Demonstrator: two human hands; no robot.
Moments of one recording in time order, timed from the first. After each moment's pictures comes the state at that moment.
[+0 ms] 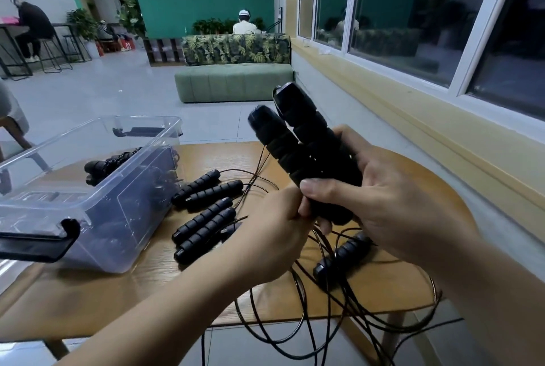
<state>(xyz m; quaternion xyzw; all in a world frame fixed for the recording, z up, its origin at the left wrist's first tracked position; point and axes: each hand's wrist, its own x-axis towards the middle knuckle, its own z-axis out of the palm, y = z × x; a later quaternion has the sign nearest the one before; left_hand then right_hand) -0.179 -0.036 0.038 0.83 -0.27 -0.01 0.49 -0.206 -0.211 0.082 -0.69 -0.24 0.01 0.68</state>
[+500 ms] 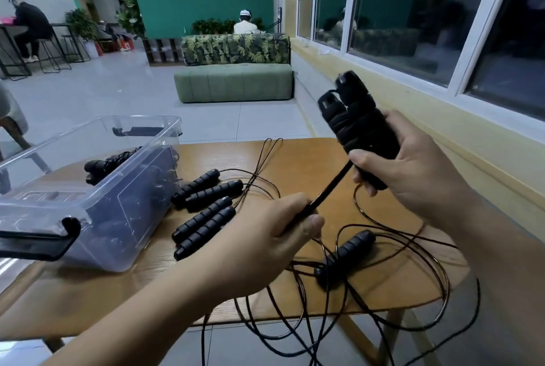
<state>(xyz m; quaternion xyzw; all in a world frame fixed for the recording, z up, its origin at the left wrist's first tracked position) -0.191 -0.009 0.044 0.86 -0.35 0.02 0.37 -0.175 -0.267 0.076 -0.81 -0.12 -0.17 0.55</state>
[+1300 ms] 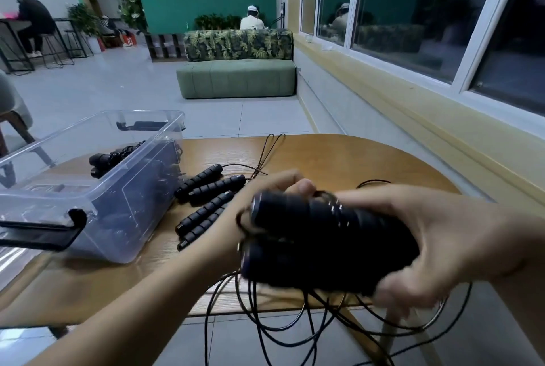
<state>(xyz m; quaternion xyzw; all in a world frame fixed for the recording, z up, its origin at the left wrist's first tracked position) -0.161 -0.003 0.017 0.77 -0.26 -0.05 0.58 -0.236 -0.250 0.111 -0.78 -0.31 0.28 0.47</state>
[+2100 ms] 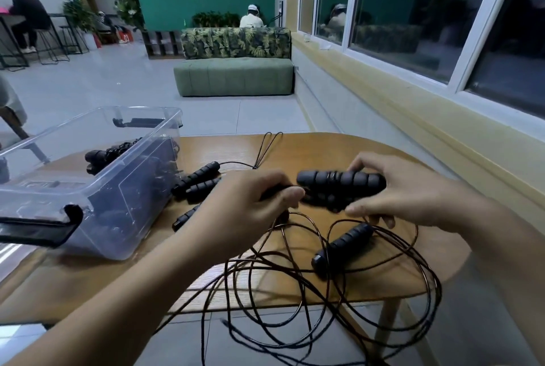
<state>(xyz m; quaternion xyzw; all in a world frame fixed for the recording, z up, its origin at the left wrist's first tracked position) -0.171 0.007 0.043 0.86 -0.31 0.08 0.41 -0.182 -0.280 0.069 -0.93 -0.08 0.04 0.36</state>
